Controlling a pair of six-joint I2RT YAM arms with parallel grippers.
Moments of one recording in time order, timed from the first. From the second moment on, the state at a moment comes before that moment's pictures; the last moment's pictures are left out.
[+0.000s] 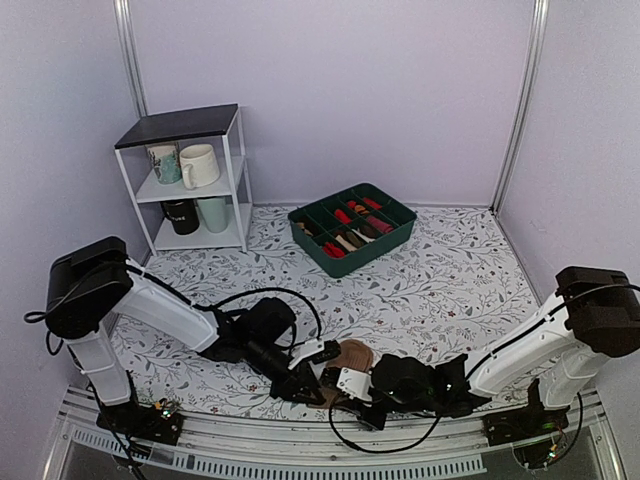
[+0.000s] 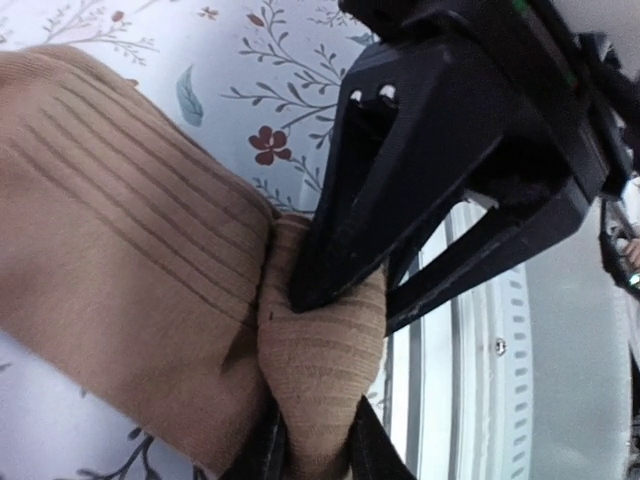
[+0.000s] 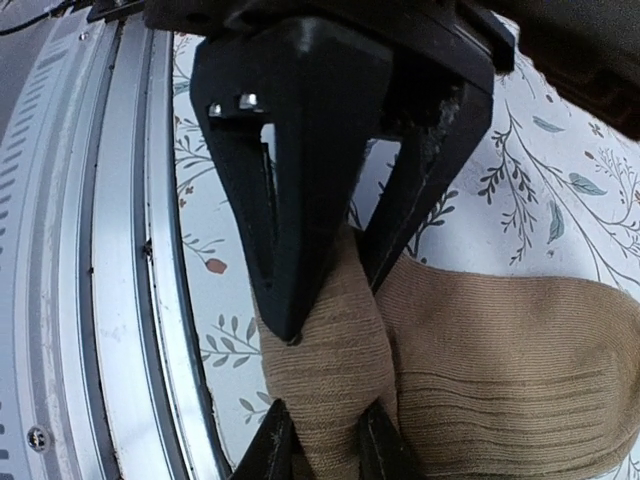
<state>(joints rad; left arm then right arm) -1.05 1.79 0.70 0.19 0.69 -0.01 1.42 1.67 0.56 0.41 0.12 0.04</state>
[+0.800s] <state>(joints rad) -1.14 1.56 0.50 0.38 0.43 0.26 1.11 1.74 0.57 0.43 -0.53 0.35</state>
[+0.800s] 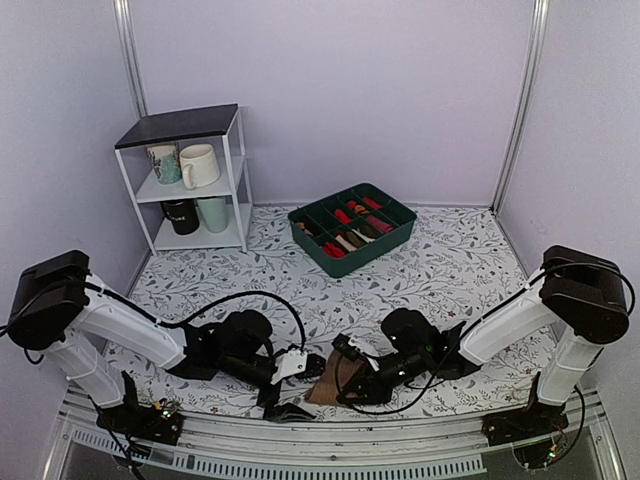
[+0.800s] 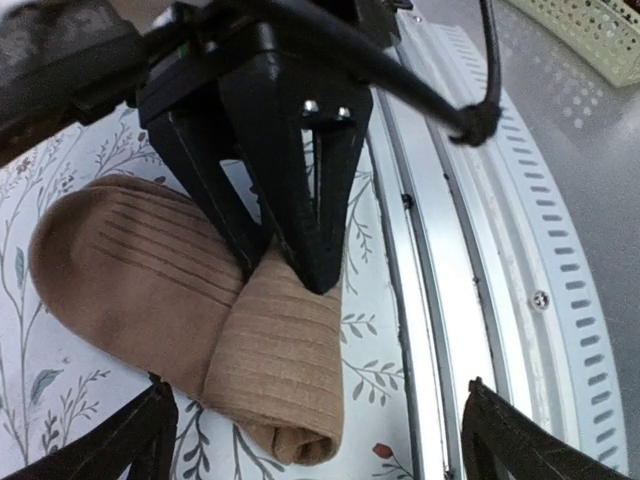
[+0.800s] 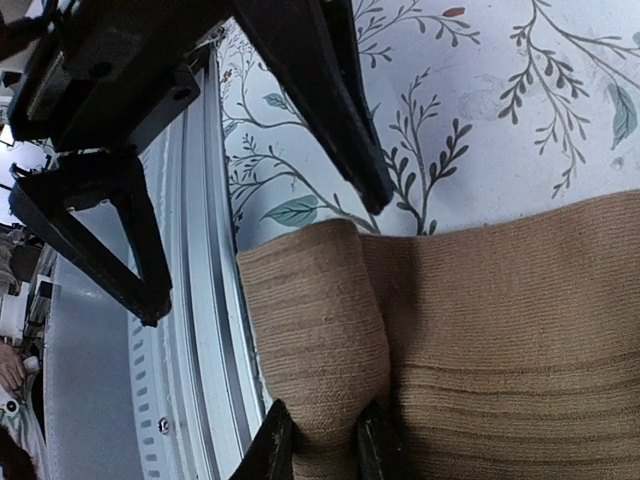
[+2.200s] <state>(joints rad) -1.16 1.72 0.60 0.34 0.42 0.30 1.07 1.79 0.60 0.42 -0.66 0.39</state>
